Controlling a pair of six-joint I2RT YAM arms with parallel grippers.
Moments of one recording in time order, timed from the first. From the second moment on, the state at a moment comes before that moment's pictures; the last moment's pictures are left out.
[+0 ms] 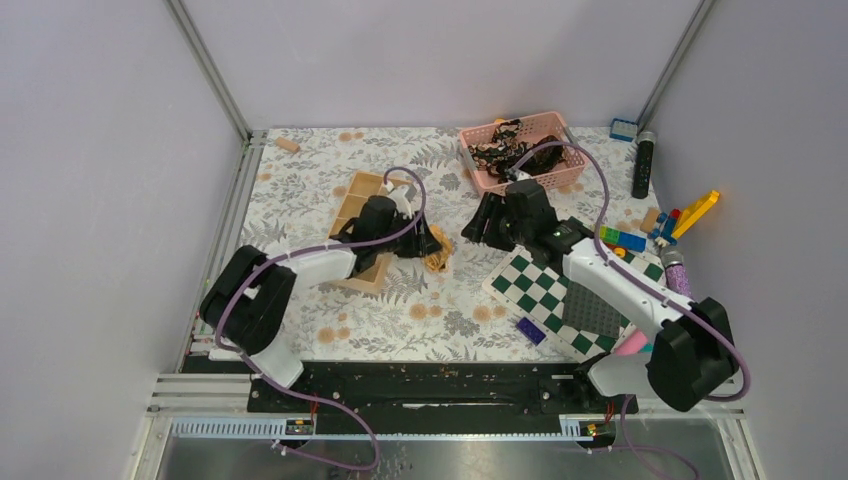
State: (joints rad) left arm -0.58 1.66 0.82 0.26 0.32 -0.59; right arm 0.55 1.35 0.97 -0.31 -0.07 0.74
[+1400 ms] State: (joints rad) left arm -0.10 1.92 1.41 -0.11 0.41 -0.31; right arm 0.55 1.18 0.78 -0.39 -0.06 0.74
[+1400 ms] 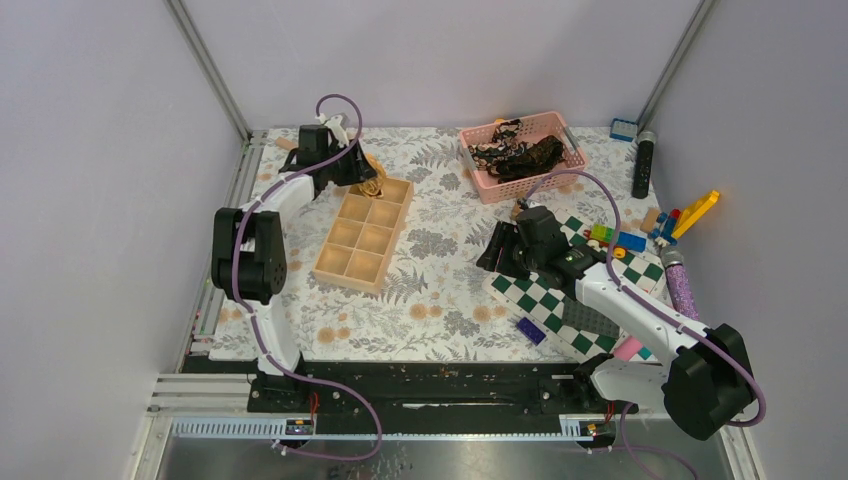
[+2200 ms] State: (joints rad) left arm -0.10 2.02 1.48 -0.12 0.36 -0.26; right arm 0.55 1.18 0.78 -0.41 -0.06 0.74
